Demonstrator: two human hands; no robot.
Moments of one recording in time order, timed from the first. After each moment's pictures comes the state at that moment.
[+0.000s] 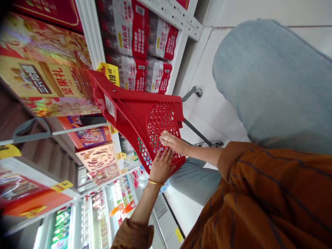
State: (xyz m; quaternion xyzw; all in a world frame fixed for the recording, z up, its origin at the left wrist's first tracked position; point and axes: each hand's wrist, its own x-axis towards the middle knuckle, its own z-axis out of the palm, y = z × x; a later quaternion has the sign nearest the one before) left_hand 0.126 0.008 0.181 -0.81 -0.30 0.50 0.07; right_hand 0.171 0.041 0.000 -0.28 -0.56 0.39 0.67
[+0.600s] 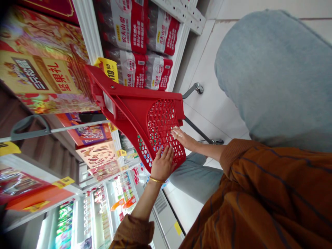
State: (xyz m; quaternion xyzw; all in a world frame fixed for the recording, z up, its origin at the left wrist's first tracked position) left_hand 0.128 0.006 0.180 -0.81 -0.30 0.50 0.07; right_hand 0.171 0.025 -0.050 -0.37 -0.51 0.46 0.63
